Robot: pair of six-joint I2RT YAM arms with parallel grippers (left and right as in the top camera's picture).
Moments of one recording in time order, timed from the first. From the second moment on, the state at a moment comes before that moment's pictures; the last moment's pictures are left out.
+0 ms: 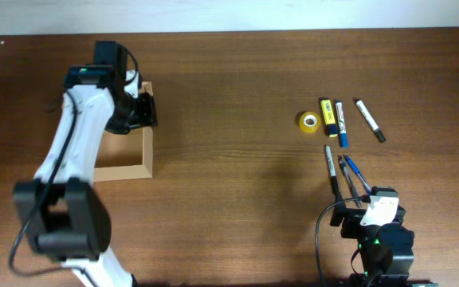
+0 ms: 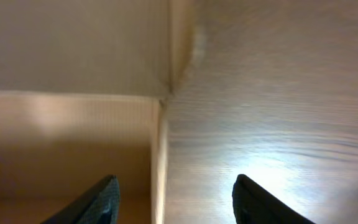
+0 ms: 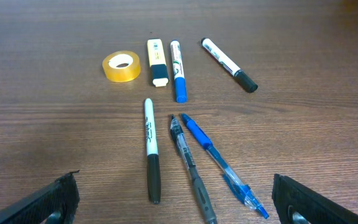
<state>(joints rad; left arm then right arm) -0.02 1.91 1.63 -1.11 0.11 -0.17 -0.03 0.04 0.16 -0.56 0.06 0.01</state>
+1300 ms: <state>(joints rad) -0.65 2.12 2.12 -1.26 -0.10 -0.68 -0.03 0.04 0.16 -0.56 0.06 0.01</state>
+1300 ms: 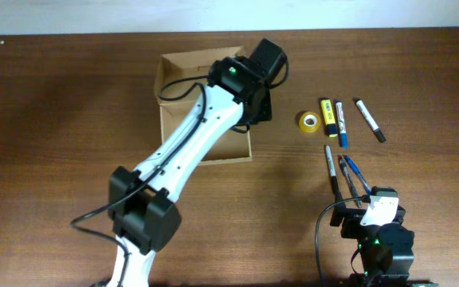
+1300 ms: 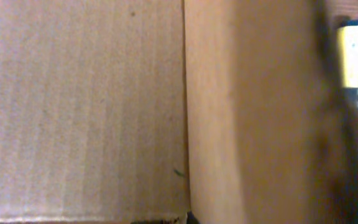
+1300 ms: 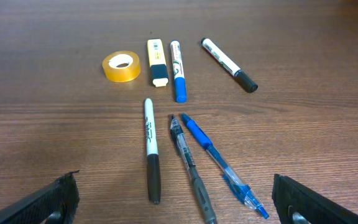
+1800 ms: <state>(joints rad) -0.65 2.35 2.12 -1.18 -0.09 -0.71 -0.03 0.04 0.16 -0.56 0.06 0.01</state>
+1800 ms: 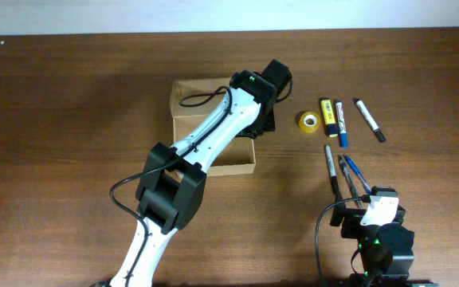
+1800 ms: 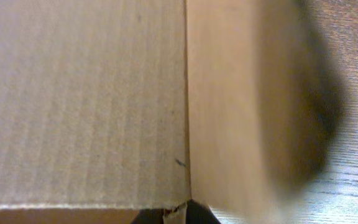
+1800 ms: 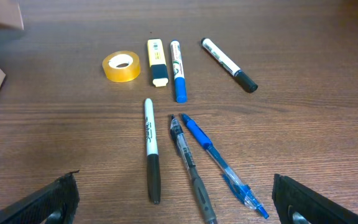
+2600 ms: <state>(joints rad) -0.62 2.37 2.88 -1.68 -0.29 -0.51 -0.03 0.04 0.16 -0.56 0.06 0.01</state>
